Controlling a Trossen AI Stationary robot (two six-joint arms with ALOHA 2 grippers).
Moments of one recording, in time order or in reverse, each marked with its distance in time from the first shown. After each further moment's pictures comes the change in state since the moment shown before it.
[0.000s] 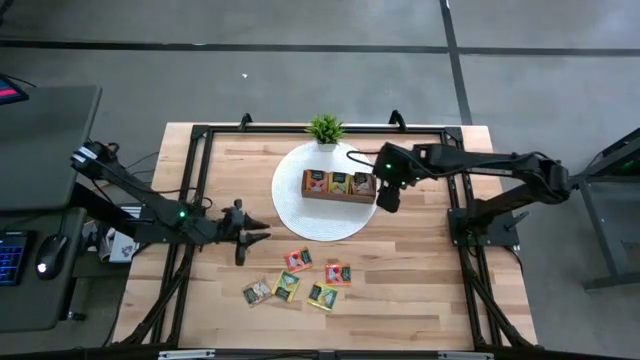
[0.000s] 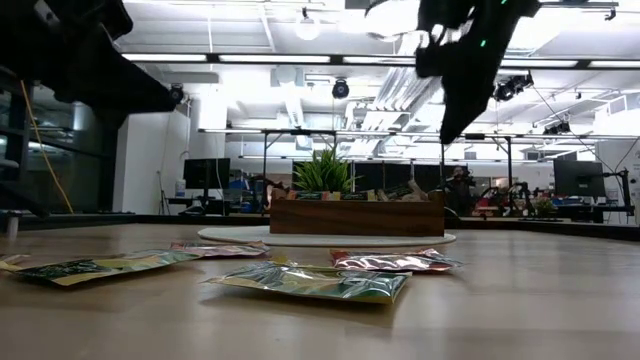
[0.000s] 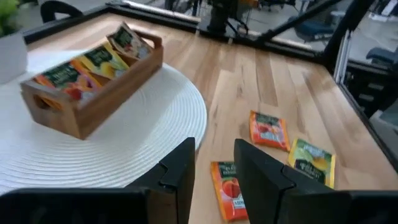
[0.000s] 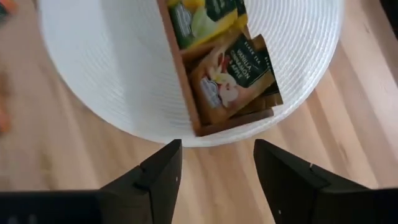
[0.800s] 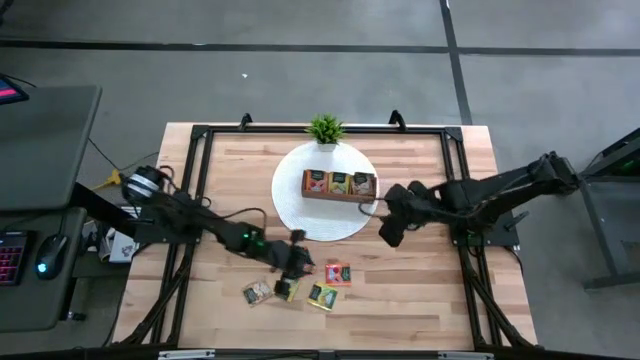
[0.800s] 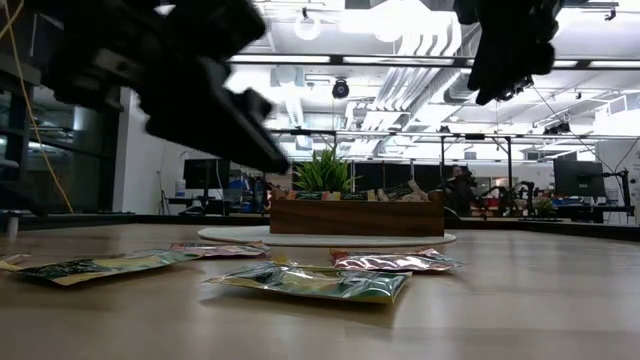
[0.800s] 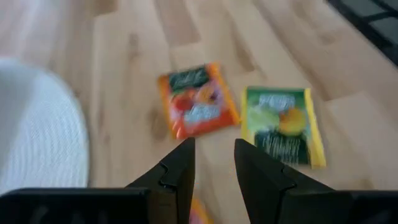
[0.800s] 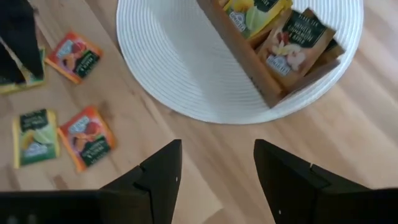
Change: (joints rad) left arm 0.153 0.829 0.526 0.049 0.496 0.400; right arm 0.508 -0.099 0.000 -0.064 0.291 0.709
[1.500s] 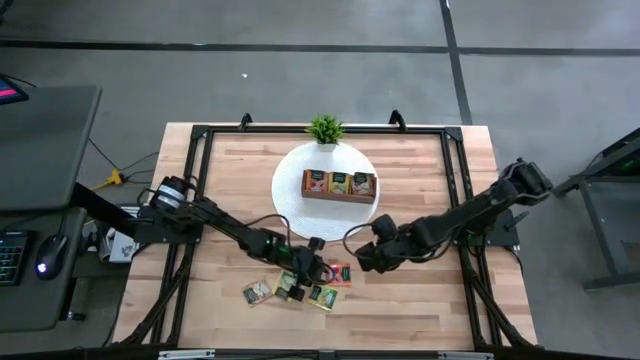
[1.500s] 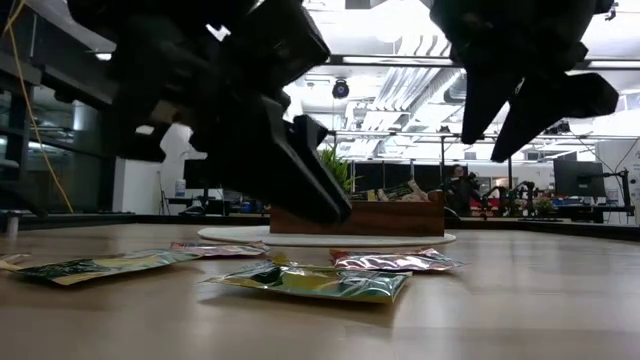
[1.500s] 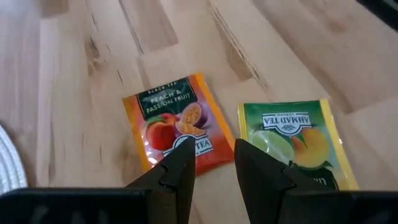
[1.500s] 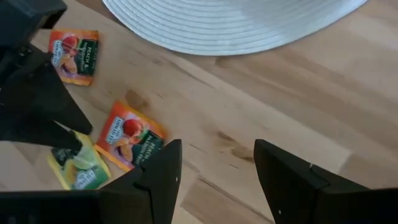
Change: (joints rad) left arm 0.031 0.221 0.196 -0.025 0.096 0.097; right arm 0.185 0.312 0.000 0.190 -0.015 0.657
